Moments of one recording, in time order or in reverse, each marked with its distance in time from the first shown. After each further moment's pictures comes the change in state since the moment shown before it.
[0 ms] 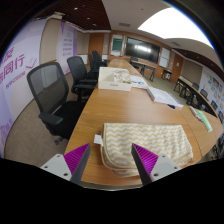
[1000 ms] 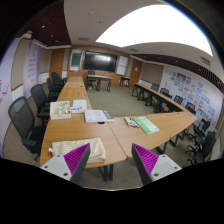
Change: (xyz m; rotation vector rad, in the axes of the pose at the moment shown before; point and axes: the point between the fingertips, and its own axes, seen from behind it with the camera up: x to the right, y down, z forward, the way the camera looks) arm 0.277 -0.075 -0.324 0.113 0.381 0.176
